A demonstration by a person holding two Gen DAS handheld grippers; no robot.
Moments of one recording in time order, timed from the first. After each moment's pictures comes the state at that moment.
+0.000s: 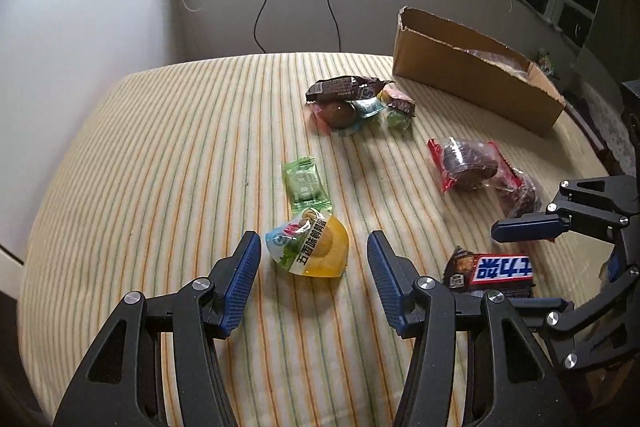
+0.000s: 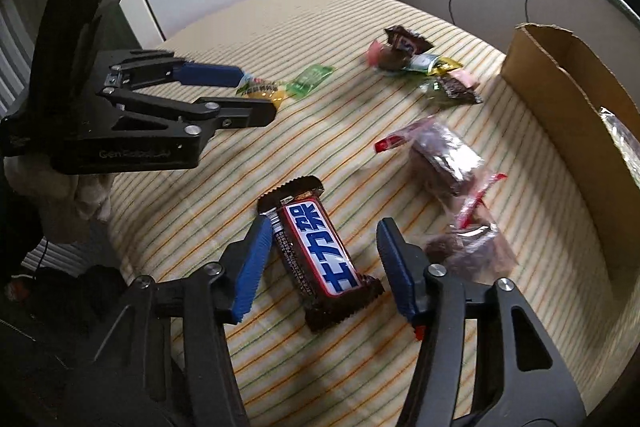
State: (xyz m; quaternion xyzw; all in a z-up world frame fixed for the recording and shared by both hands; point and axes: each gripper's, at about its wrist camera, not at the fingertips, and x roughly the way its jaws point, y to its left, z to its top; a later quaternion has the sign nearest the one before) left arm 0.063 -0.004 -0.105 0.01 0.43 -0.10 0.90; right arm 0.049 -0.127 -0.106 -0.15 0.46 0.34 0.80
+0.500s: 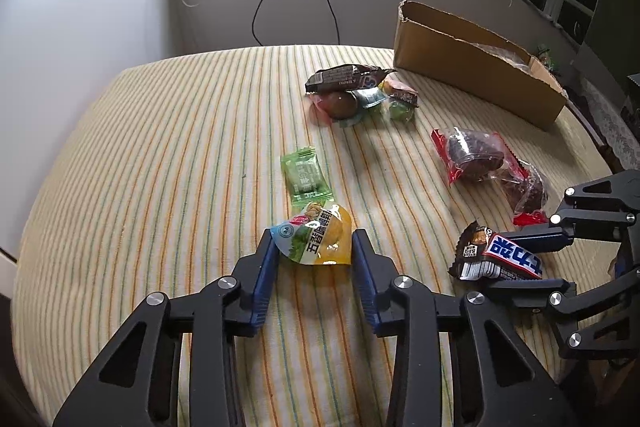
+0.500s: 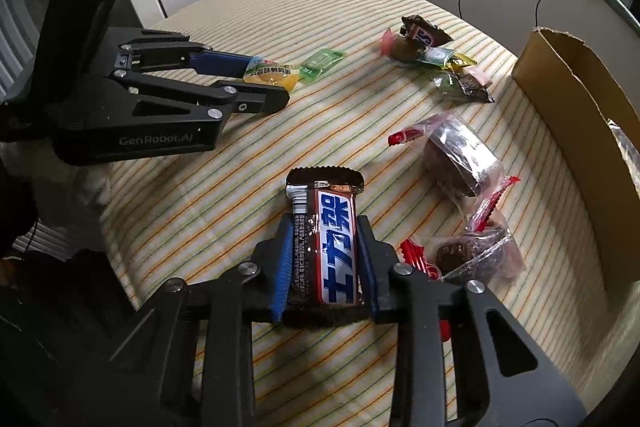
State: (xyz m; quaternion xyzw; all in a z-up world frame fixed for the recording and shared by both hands) left arm 0.063 0.000 -0.112 0.01 0.43 -0.11 0.89; right arm 0.049 -0.121 -0.112 -0.18 0.47 0.34 0.79
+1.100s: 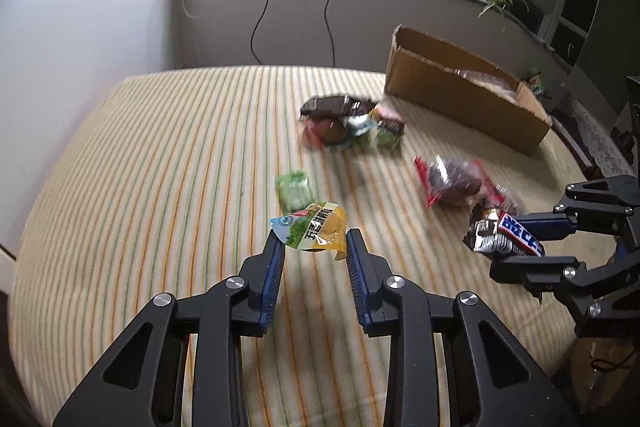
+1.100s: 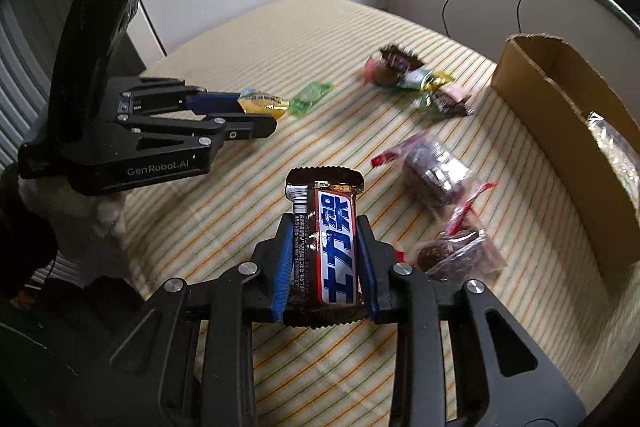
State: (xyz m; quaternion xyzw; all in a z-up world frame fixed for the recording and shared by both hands) left arm 0.060 0.003 -0.090 -0.02 0.41 -0.12 0.90; right arm 0.047 -0.139 -0.079 -0.13 0.45 0.33 0.82
